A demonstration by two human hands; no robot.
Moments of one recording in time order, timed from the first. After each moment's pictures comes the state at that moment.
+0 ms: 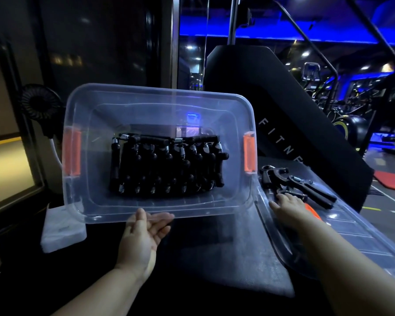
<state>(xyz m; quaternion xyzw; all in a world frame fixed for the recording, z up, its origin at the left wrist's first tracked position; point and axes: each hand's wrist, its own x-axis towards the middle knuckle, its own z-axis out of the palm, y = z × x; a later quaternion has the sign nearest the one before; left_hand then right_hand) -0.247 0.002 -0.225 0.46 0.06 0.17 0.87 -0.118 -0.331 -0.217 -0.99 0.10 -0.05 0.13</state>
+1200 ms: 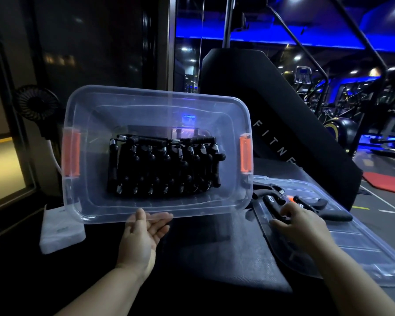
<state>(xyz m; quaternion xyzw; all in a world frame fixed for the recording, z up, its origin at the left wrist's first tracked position) -0.249 0.005 -0.225 0.48 0.06 0.17 0.86 -0.204 -0.321 -0.202 -0.97 0.09 -0.18 0.12</state>
